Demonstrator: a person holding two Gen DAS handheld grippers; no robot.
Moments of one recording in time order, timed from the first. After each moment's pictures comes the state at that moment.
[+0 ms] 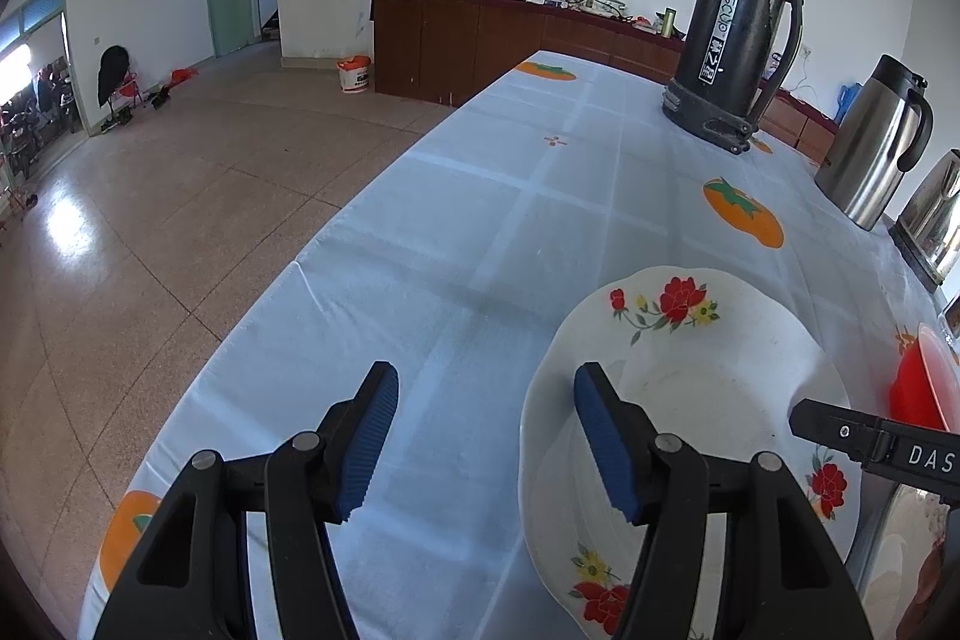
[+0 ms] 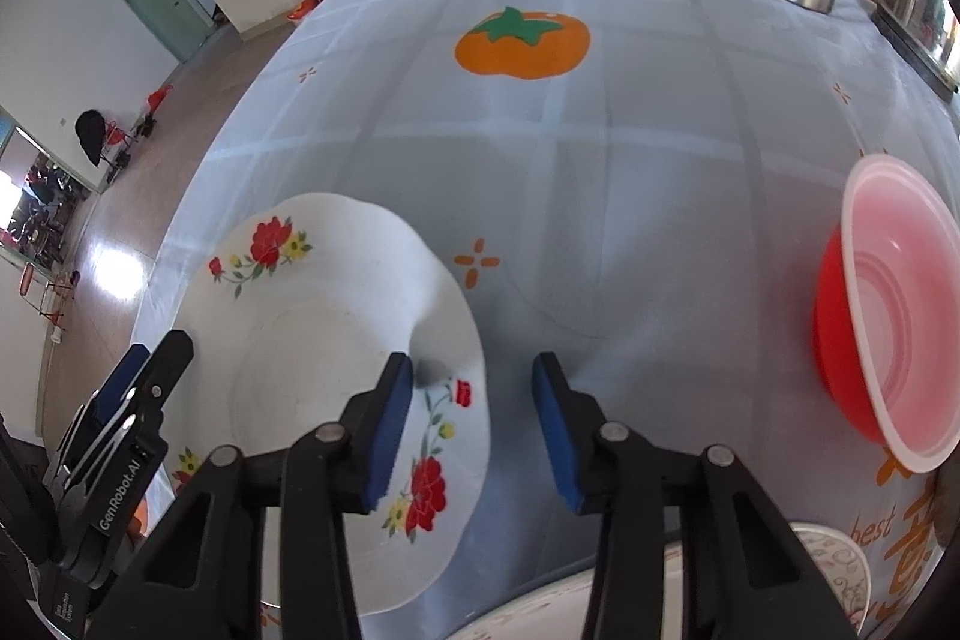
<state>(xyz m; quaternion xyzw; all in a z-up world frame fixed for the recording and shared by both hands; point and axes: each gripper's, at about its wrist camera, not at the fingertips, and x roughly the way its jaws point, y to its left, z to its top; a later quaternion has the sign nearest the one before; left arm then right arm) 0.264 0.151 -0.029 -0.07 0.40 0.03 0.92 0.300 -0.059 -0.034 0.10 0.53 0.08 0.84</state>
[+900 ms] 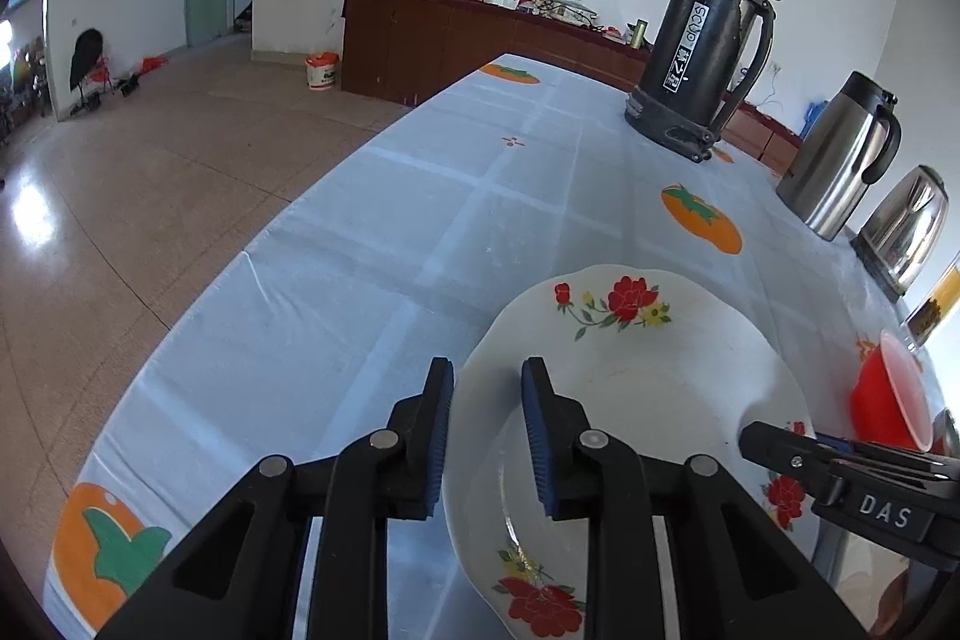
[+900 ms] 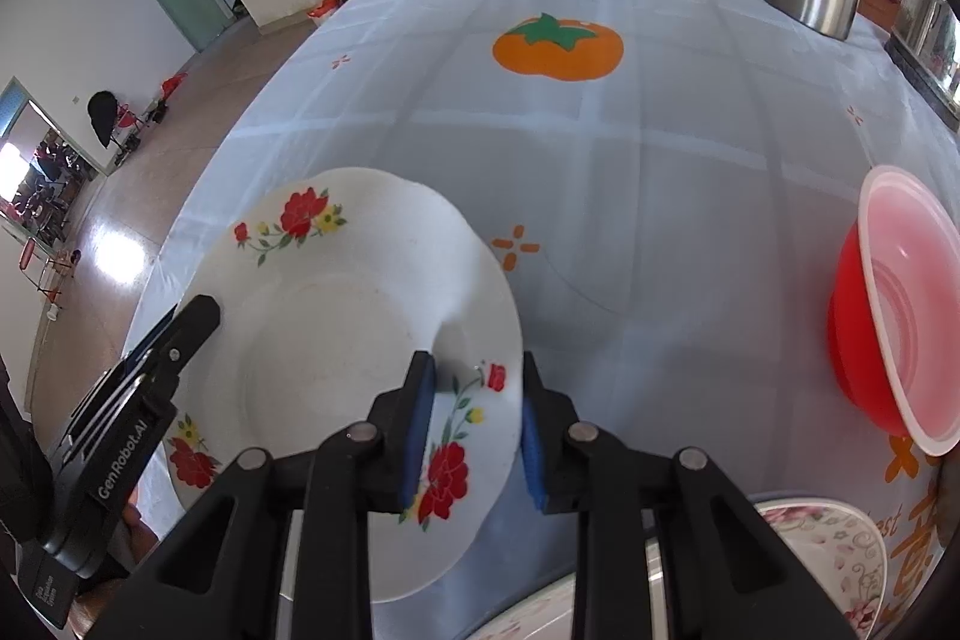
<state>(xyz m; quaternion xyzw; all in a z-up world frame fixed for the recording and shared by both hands) 0.259 0.148 -0.031 -0.09 0.38 -0.01 0.92 0.286 -0.046 -0.034 0.07 0.51 0.10 0.85</state>
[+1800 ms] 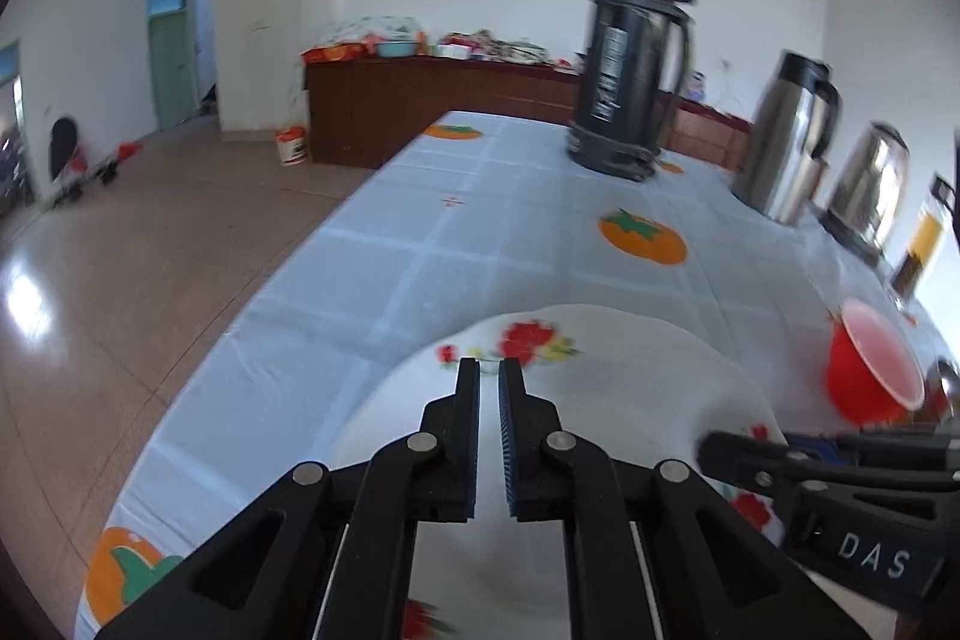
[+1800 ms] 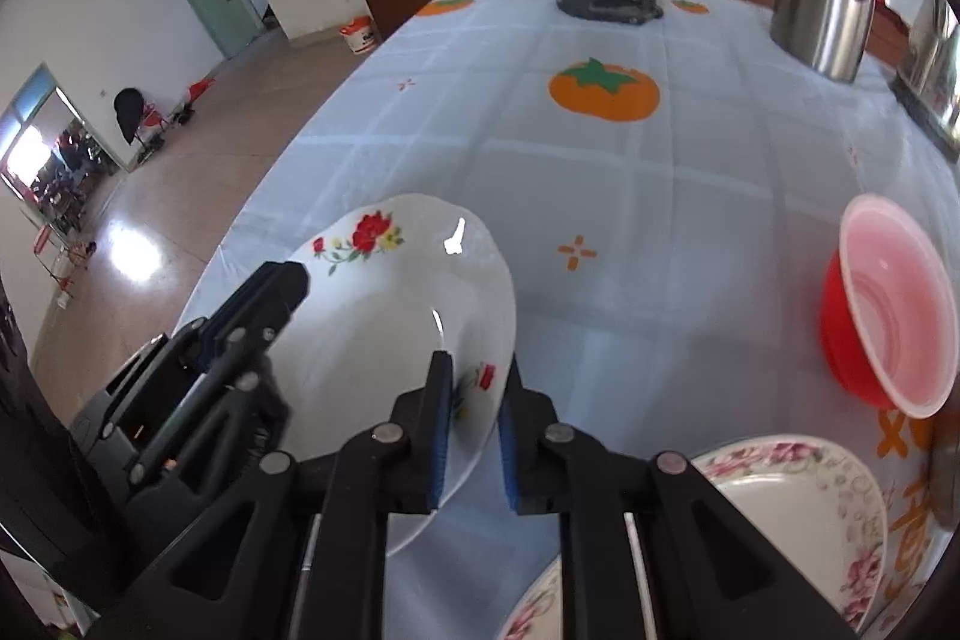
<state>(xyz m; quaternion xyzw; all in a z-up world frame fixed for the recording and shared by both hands) 0.242 0.124 -0.007 -0.04 0.32 -0.04 0.95 0.260 -0.026 -0.008 0.07 0.49 0.12 0.86</state>
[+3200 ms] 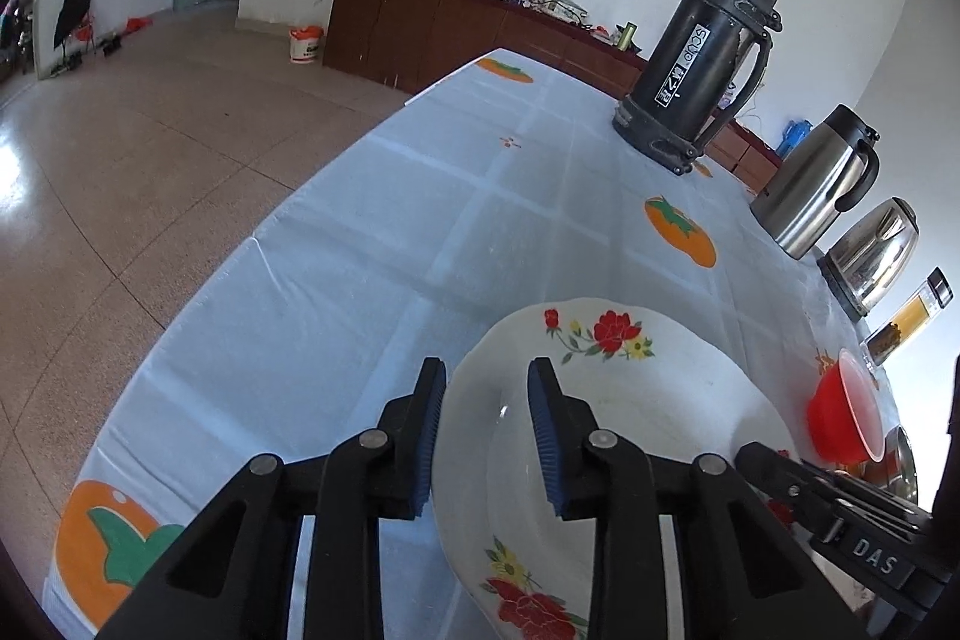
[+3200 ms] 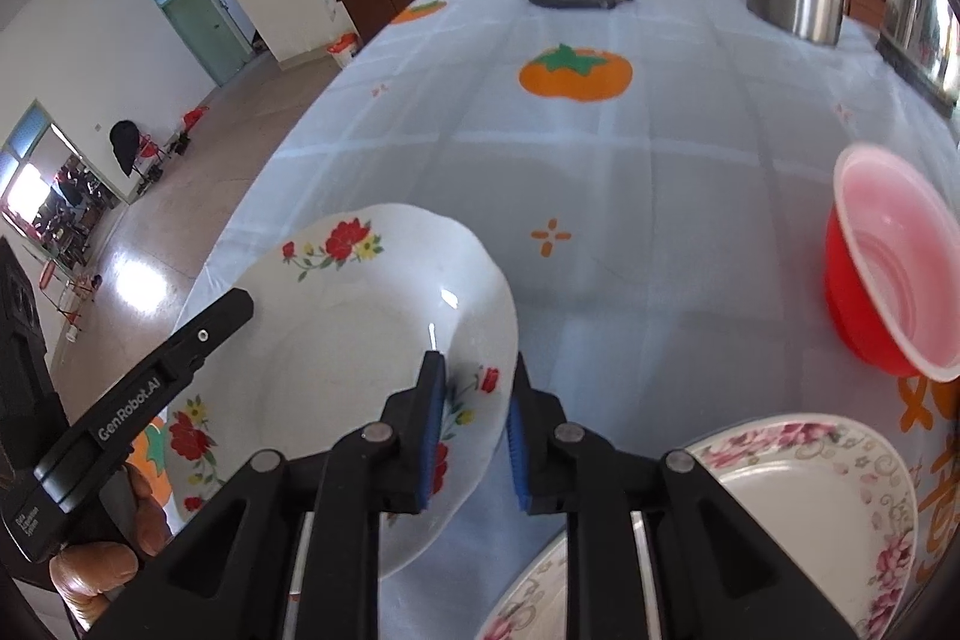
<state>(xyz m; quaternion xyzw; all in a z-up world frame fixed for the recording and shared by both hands) 0.261 0.171 -0.024 -0.15 0.40 -0.05 0.90 0.249 -0.035 -0.016 0.09 0.46 0.11 0.87</state>
